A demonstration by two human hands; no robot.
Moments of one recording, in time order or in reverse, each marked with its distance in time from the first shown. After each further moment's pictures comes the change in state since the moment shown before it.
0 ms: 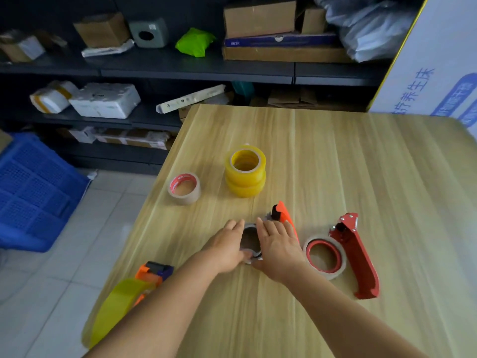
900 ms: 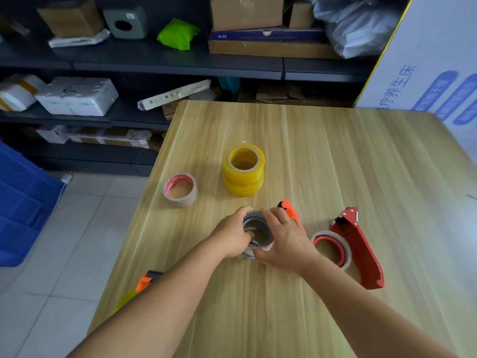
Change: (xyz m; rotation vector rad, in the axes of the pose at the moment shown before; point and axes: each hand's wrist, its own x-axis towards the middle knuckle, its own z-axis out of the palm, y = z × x) left_hand 0.019 -0.009 -0.022 -0.319 0.020 0.058; right_hand 0.003 -0.002 -0.015 0.300 0.128 0.061
